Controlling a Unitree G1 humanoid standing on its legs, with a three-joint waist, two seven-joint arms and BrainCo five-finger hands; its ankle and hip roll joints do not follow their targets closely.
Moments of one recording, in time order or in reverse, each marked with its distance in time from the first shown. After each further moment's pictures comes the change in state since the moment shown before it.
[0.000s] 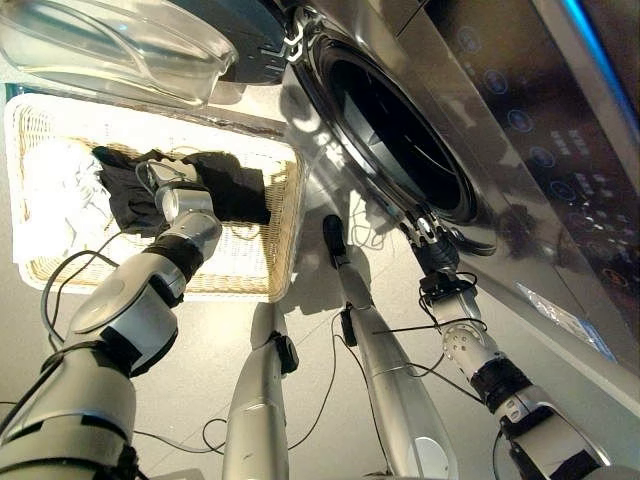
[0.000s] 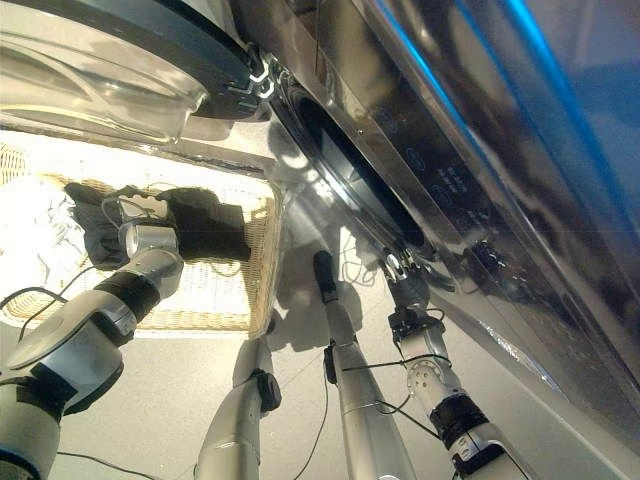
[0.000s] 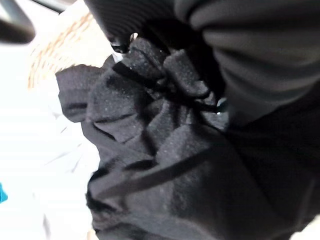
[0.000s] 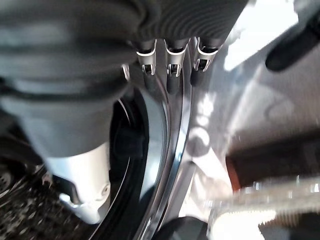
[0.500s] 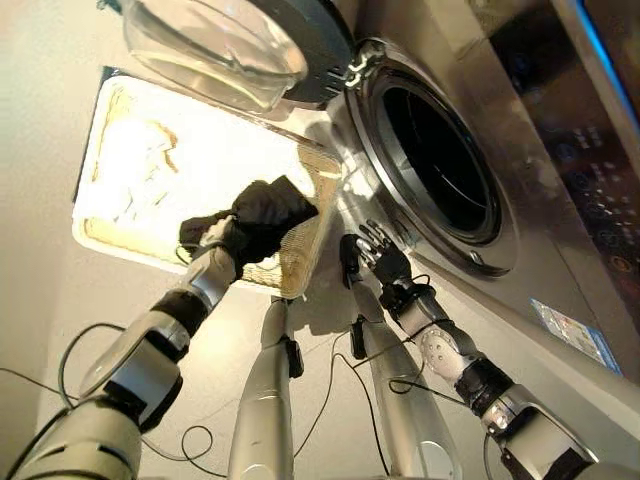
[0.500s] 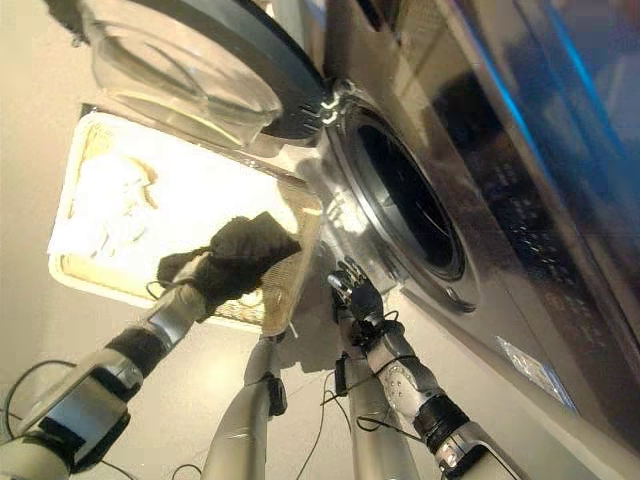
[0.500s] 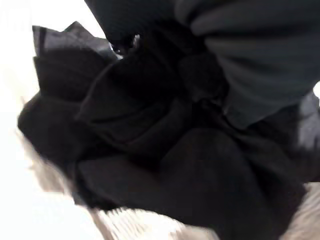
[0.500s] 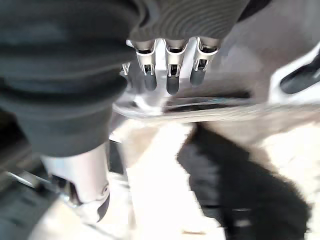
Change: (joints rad) left arm 0.451 -0.142 0.464 -0.290 -0.833 -0.435 0.415; right arm -0.003 0.013 0.156 -0.055 -0.326 0.262 -0.186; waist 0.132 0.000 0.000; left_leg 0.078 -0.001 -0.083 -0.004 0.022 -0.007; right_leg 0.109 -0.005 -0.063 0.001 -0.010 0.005
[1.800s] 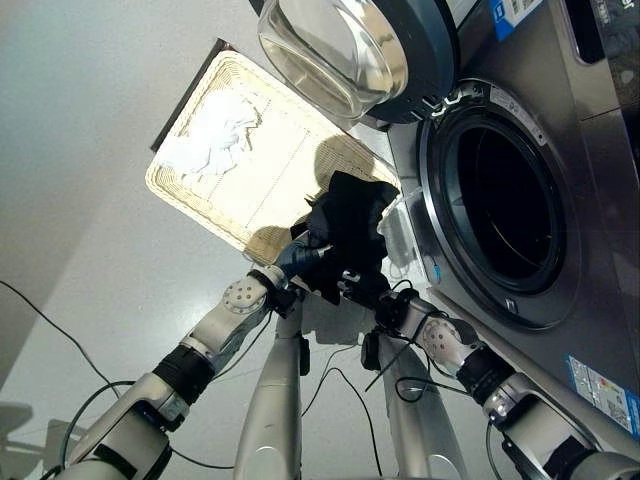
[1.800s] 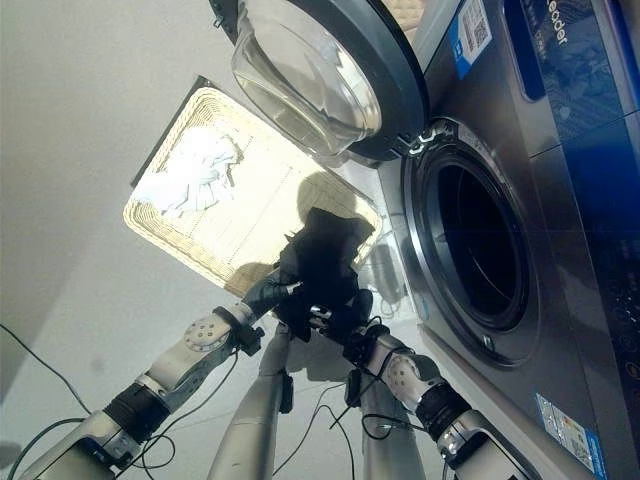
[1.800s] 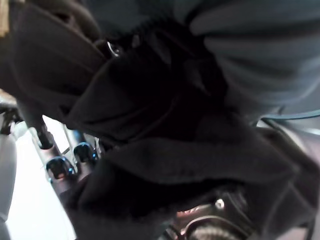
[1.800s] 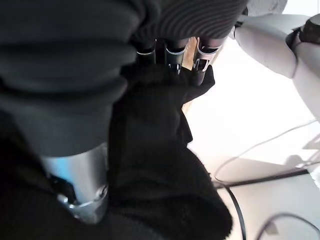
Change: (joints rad) left arm 0.173 0.037 -0.115 -0.440 -0.446 -0.311 -0.401; right arm -0.052 -0.033 0.038 0.007 0.124 0.321 0.345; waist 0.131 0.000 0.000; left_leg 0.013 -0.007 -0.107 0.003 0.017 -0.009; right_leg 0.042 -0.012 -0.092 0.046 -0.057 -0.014
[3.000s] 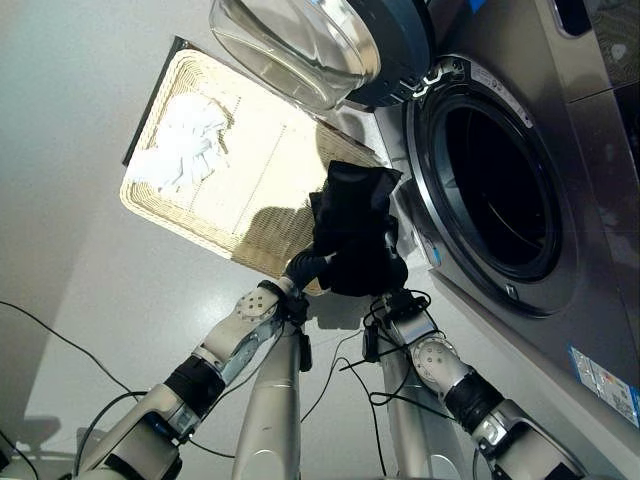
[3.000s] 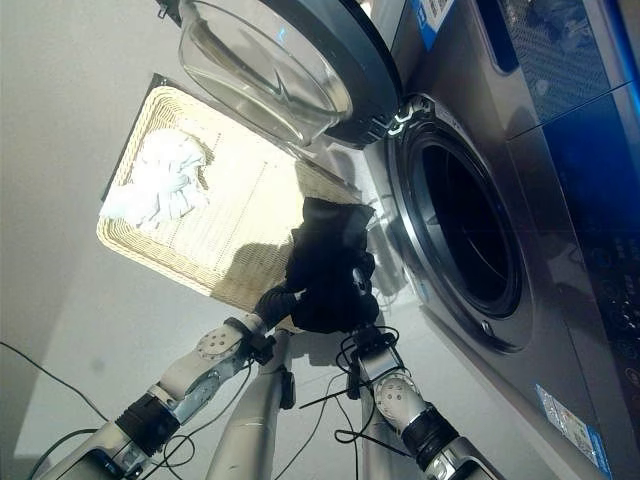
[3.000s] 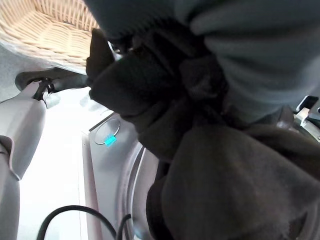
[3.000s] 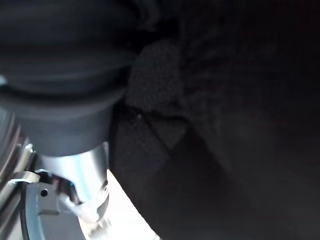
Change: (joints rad) left arm 0.049 -0.064 0.026 -0.037 -0.075 0.085 0.080; right arm 0.102 0.108 -0.045 -0.036 0.525 -0.425 0.055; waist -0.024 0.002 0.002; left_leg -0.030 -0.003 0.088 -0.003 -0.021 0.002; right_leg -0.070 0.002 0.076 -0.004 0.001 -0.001
